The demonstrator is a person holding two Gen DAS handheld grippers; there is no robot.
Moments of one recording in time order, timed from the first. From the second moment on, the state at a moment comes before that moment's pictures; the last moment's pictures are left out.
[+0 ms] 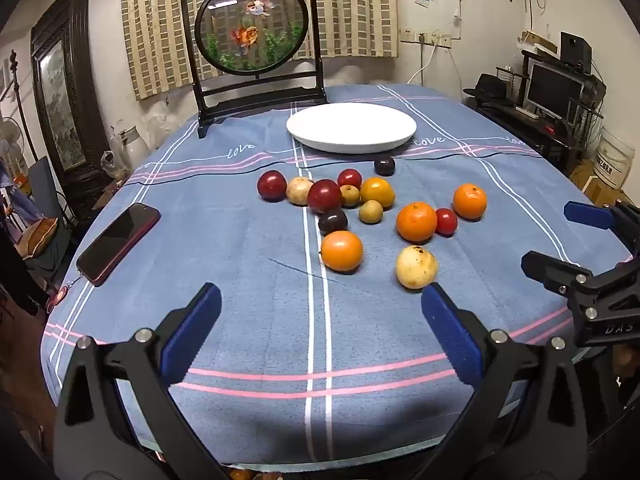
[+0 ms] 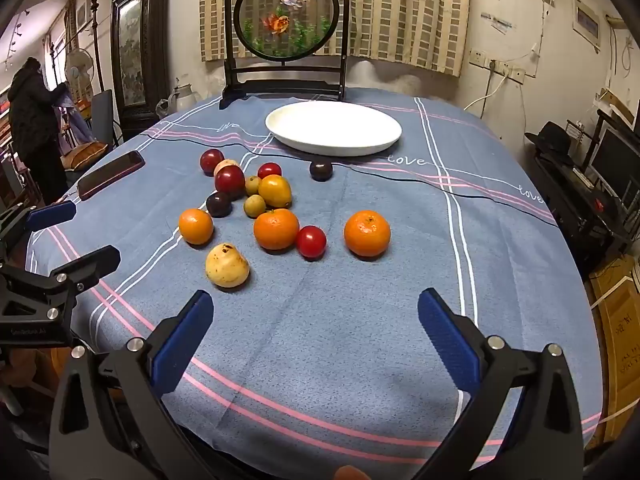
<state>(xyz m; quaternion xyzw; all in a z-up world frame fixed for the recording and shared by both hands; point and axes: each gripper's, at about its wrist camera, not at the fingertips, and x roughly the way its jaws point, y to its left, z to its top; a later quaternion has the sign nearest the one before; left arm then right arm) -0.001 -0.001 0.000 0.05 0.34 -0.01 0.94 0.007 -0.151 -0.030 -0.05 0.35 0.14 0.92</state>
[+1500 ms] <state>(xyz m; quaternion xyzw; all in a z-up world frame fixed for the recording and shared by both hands) -0.001 0.002 -0.003 0.04 0.35 -0.02 0.94 0.007 -0.150 -0.031 -0.05 0.35 0.14 0.92</state>
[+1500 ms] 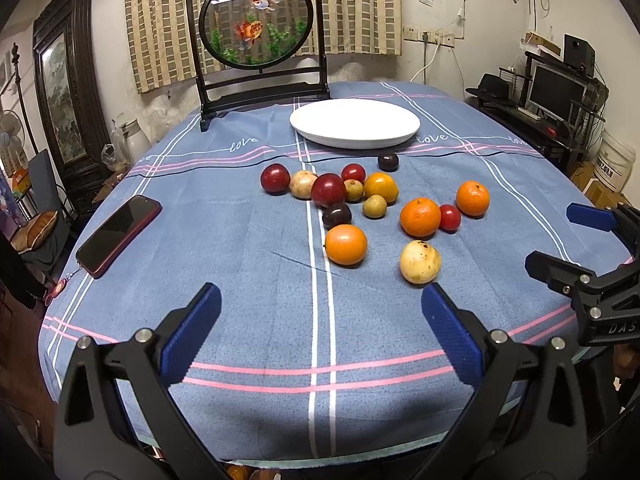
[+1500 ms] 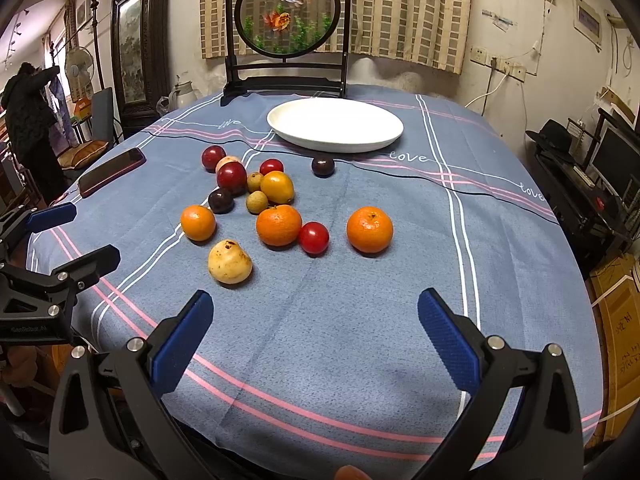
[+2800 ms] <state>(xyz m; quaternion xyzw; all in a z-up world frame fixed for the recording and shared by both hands) -0.003 0.004 -0.002 0.04 0.35 -0.02 0.94 0.005 -0.148 -0.029 -0.05 0.35 0.15 0.92</state>
